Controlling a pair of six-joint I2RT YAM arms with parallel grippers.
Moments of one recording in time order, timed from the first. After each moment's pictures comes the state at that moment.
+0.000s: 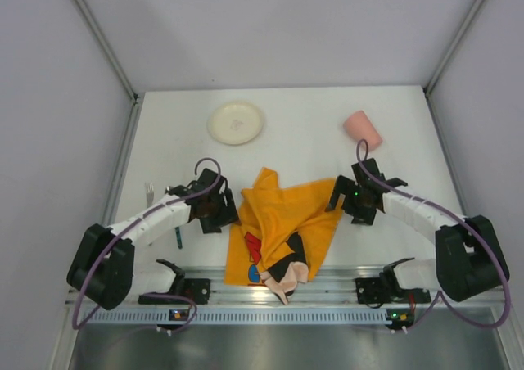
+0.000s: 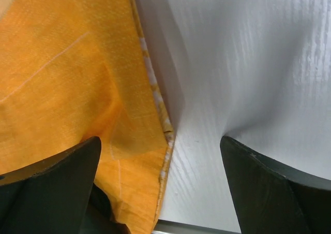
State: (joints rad) left arm -0.50 1.25 0.66 -0.58 0.08 -0.81; right arm 0.34 1.29 0.64 -0.51 -0.09 0.72
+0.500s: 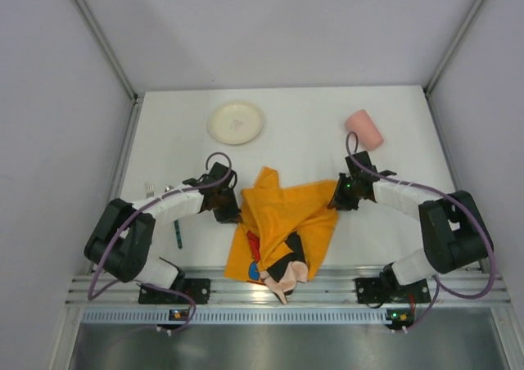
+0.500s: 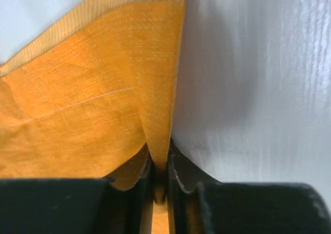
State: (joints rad) left arm -0.52 1.46 0.71 -0.44 0.11 -0.82; right arm 0.34 1.45 0.71 -0.35 -0.15 0.69
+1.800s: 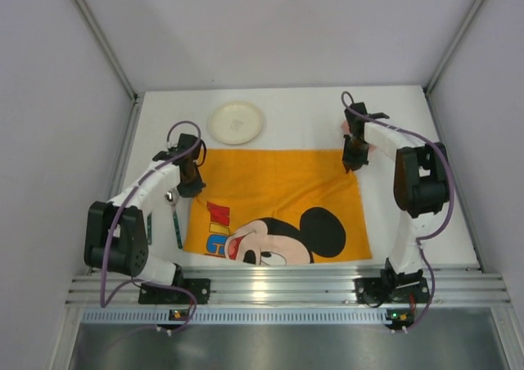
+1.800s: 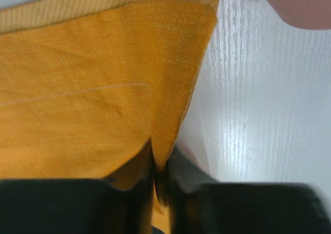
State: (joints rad) left arm -0.20 1.46 0.97 -0.73 -0.24 -0.57; right arm 0.20 1.97 1.45 -0.82 0.08 0.39
